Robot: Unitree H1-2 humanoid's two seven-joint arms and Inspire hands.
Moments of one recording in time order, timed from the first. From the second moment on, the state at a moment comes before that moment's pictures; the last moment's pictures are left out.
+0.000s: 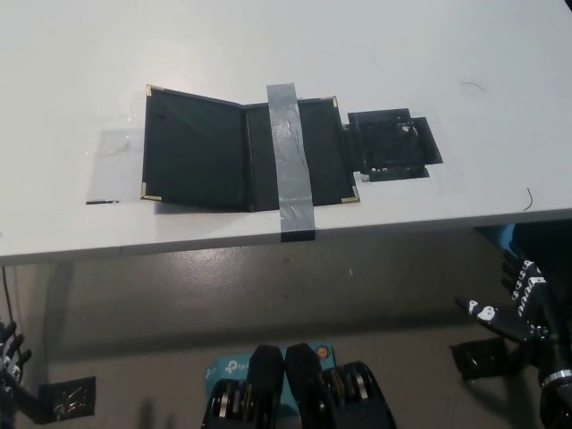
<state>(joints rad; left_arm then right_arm) 0.08 0.15 0.36 -0.05 -0.24 0.15 -0.02 -0.20 -0.14 -0.13 0.34 0.09 -0.03 0.05</state>
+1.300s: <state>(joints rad) -0.25 0.25 0.23 -0.61 -0.58 0.43 0.03 -0.19 -0.16 -0.12 0.34 0.09 -0.03 0.06</state>
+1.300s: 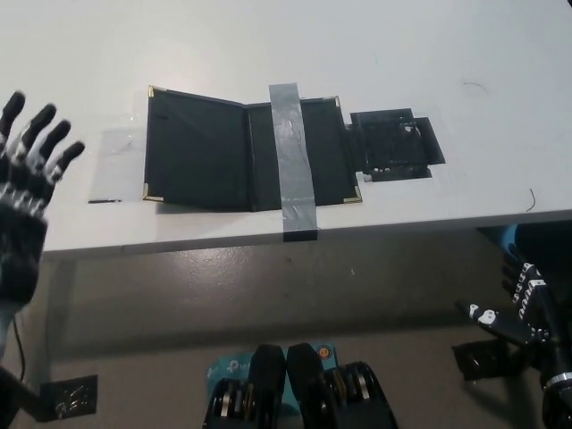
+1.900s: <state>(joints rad) -0.52 0.06 0.37 0.10 -0.60 0.44 0.17 -0.18 -0.16 -0.11 0.34 0.09 -0.03 0.06</state>
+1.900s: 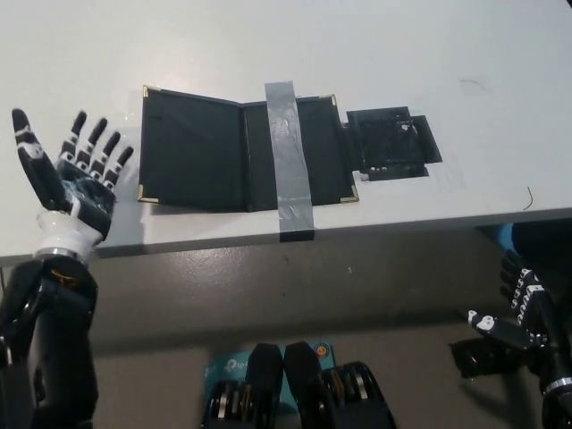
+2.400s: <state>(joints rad) -0.54 0.00 0.48 0.23 -0.59 0.37 0.21 -0.18 -0.16 -0.11 0.34 0.08 -0.03 0.06</state>
